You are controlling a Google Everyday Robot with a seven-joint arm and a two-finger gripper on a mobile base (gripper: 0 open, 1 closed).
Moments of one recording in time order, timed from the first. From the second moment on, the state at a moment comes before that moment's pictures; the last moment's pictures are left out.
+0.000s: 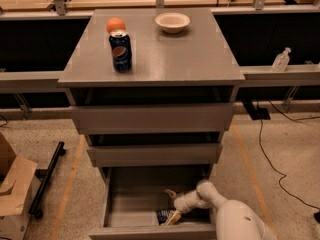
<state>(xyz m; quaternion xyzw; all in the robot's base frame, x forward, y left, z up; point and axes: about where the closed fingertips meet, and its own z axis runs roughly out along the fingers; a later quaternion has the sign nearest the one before) 0.569 -0.033 0.102 -0.60 0.66 0.35 0.29</state>
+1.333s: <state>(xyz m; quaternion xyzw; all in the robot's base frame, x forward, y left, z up) 0.574 -0.034 0.100 -0.60 0.66 0.33 0.30</state>
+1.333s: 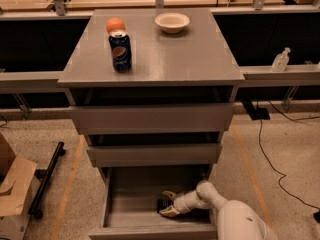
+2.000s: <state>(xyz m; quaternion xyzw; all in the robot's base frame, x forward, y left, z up) 0.574 -0.034 0.102 -0.60 0.66 0.33 0.30</state>
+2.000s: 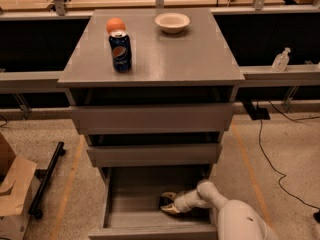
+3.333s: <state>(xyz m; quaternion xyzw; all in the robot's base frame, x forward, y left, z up) 0.574 -0.034 0.103 -0.60 0.66 0.33 0.30</state>
